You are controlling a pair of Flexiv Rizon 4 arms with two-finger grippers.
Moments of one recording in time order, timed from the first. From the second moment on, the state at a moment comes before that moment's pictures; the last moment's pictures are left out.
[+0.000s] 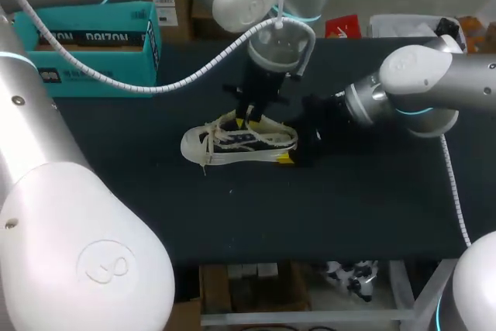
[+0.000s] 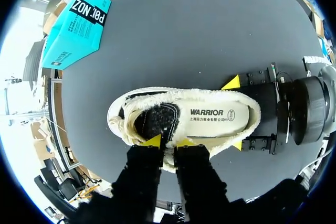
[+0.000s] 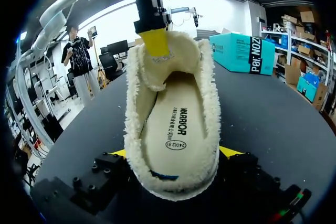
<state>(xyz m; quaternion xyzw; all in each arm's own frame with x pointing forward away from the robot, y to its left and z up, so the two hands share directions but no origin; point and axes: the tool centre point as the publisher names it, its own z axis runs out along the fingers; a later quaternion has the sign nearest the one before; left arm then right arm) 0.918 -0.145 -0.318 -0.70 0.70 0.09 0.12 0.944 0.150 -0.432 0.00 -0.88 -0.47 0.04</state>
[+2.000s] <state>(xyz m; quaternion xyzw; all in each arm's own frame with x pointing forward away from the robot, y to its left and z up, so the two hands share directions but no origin) 0.924 -0.085 -0.248 -0.48 0.86 -0.15 -0.08 0.944 0.151 -0.432 0.00 -0.88 -0.47 0.04</state>
